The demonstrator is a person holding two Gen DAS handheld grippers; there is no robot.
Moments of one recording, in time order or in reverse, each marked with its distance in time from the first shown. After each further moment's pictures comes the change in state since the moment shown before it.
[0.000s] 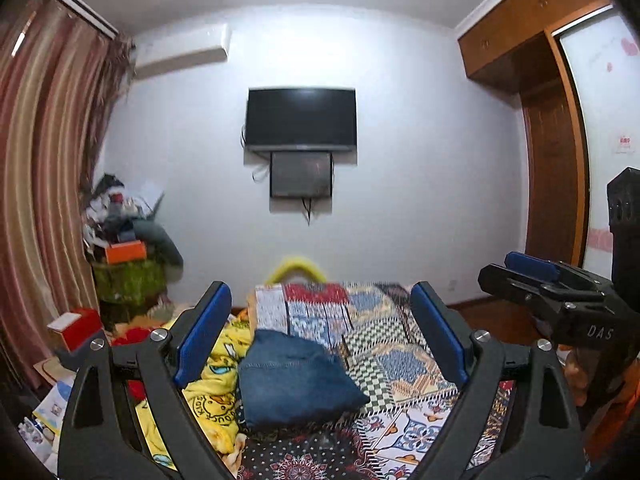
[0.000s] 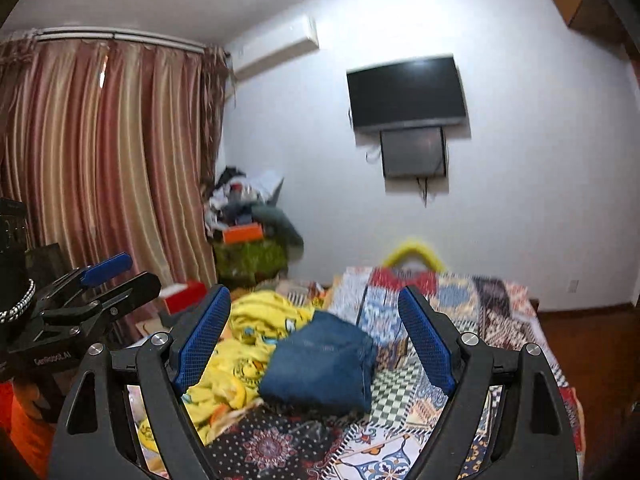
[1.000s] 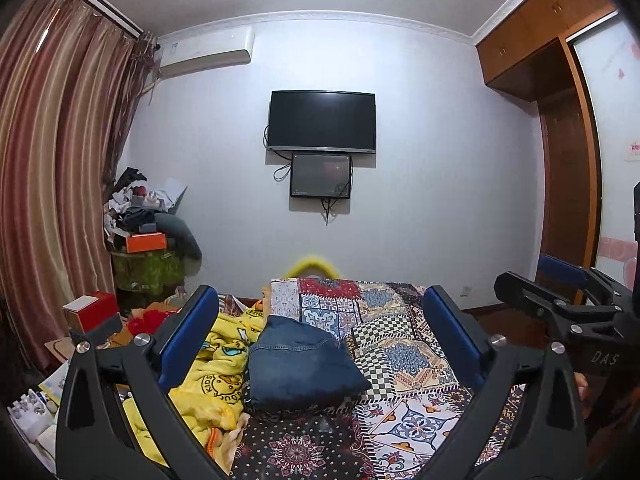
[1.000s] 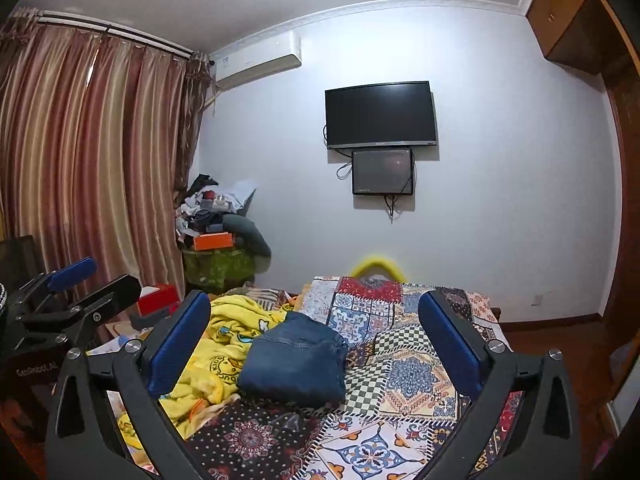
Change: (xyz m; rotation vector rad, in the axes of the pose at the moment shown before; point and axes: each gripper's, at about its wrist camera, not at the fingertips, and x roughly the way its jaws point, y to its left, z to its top) left arm -0.029 -0.004 -0.030 -0.039 0.000 0.076; right arm -0.026 0.019 -0.021 -0.042 -0.042 -0.141
